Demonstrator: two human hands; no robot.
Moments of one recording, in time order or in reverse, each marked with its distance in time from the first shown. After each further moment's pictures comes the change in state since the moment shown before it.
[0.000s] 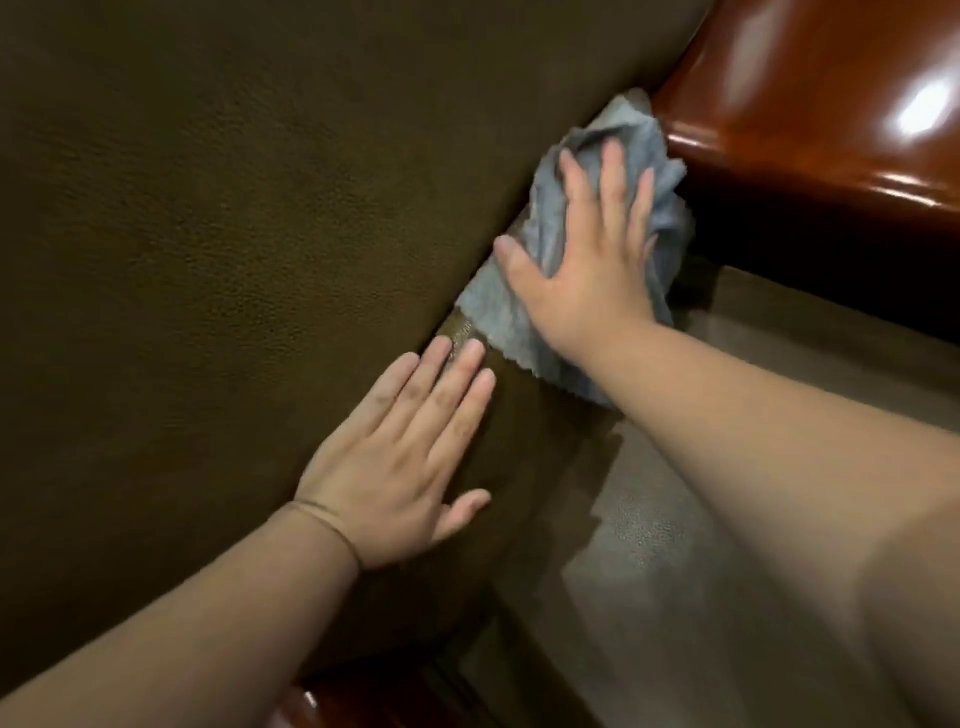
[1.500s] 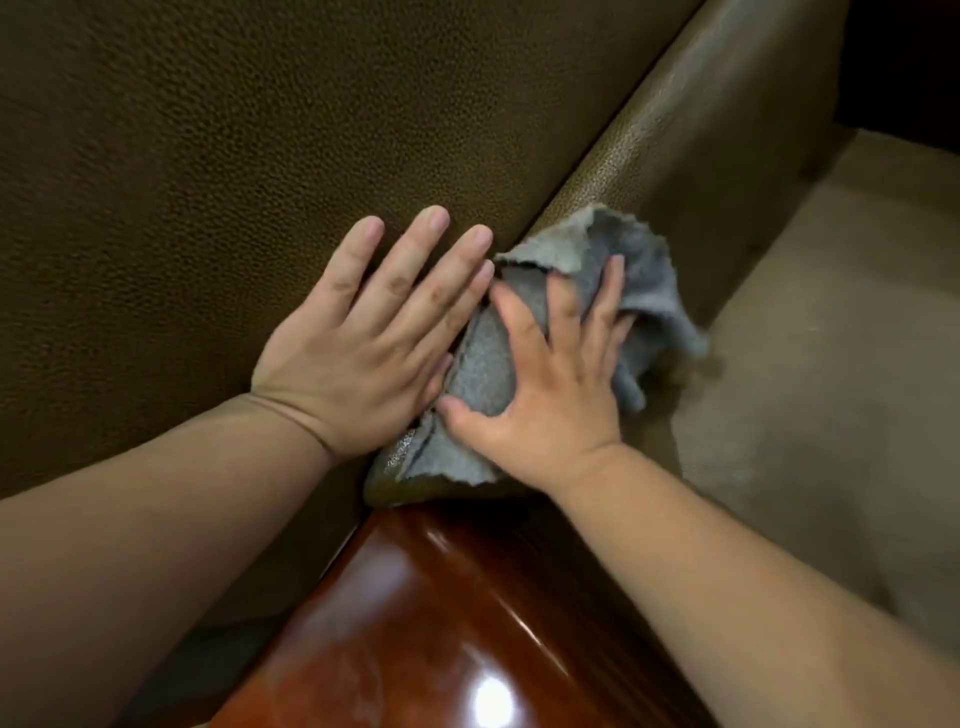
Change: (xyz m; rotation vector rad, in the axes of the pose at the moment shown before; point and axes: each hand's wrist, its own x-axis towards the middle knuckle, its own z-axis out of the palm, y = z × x) left_hand -0.122 -0.049 0.005 0.381 0.196 0.027; right_hand -0.218 -0.091 0.096 0.002 -0.018 -0.212
